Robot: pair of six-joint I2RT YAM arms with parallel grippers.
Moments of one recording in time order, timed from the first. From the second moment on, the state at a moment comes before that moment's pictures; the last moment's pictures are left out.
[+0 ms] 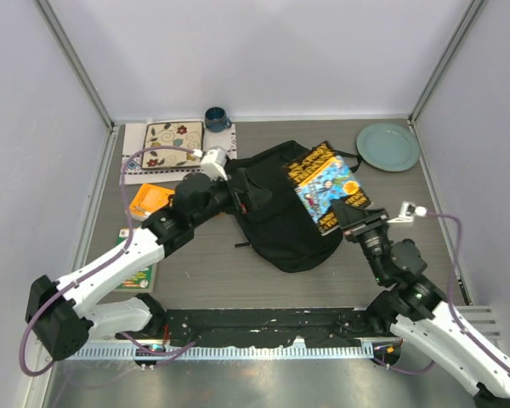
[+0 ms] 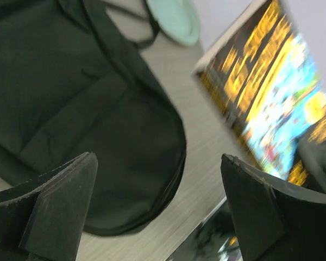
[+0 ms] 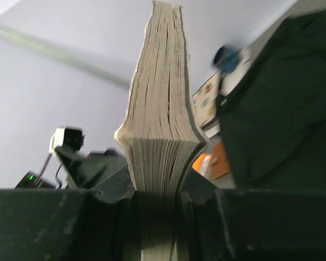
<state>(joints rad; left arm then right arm) -0.70 1.10 0.87 0.04 0.03 -0.78 0.72 0.39 0.31 0.25 0.32 1.14</state>
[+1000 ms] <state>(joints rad) -1.05 1.94 1.48 -0.40 0.22 -0.29 0.72 0.16 0.74 -0.92 0.84 0.99</state>
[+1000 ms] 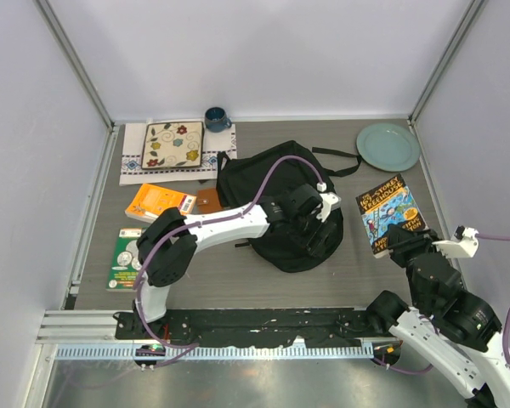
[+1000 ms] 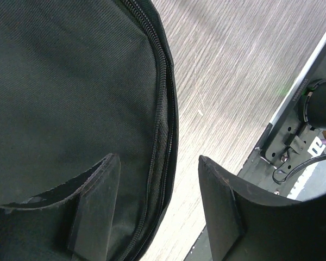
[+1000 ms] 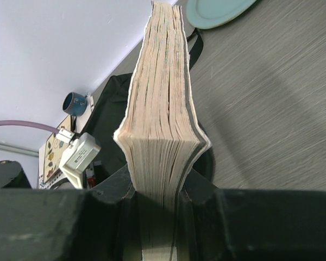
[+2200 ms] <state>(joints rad) -1.01 2.02 1.52 -0.35 0.32 -0.37 0.72 0.13 0.72 -0.95 0.78 1.04</state>
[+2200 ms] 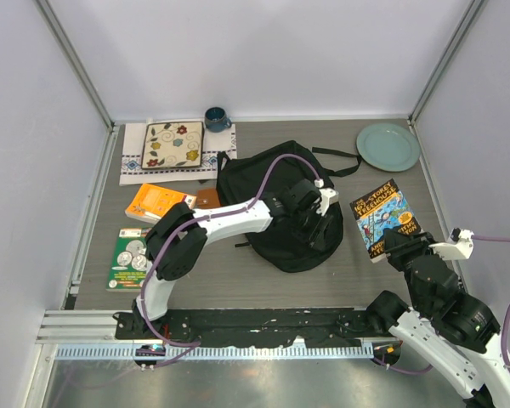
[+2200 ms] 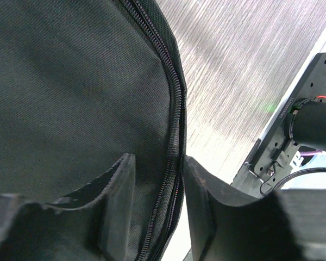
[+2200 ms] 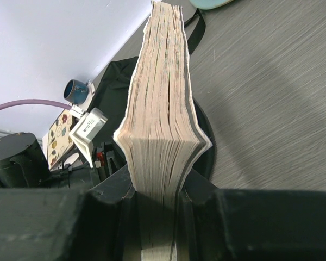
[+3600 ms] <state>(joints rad) -0.87 1.87 1.42 -0.20 0.39 -0.53 0.72 0.12 0.72 -1.05 0.76 1.08</state>
